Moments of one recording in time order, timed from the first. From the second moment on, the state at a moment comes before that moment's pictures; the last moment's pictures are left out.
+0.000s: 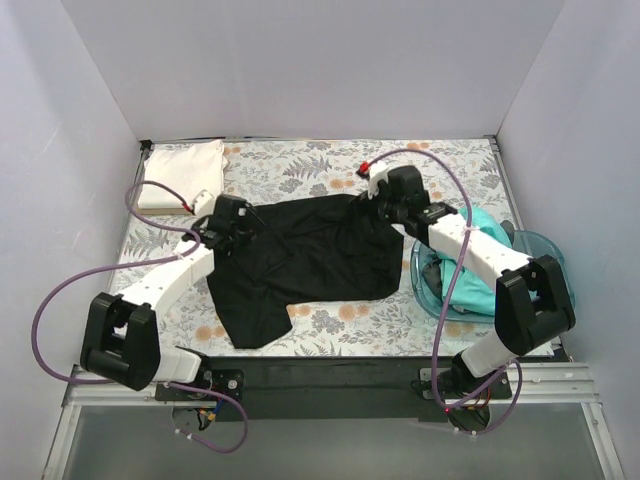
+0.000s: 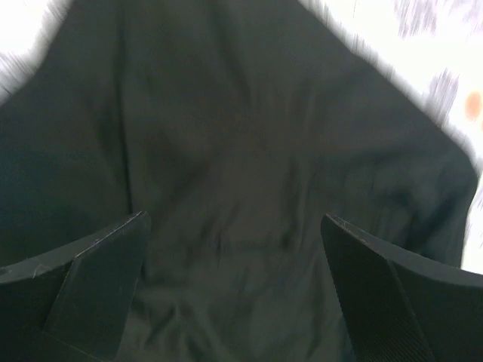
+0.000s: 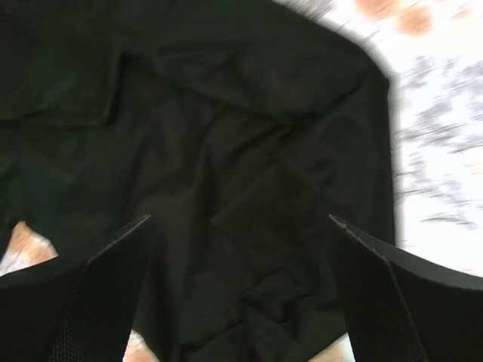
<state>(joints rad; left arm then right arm) -0.31 1.37 0.91 -0.39 -0.37 -0.99 0.48 1.55 1.13 -0.21 -0.28 -0.05</state>
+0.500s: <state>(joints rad) -0.45 1.36 0.64 -0.25 -0.28 -1.18 0.65 1.65 0.92 -0.14 -0.39 0.15</state>
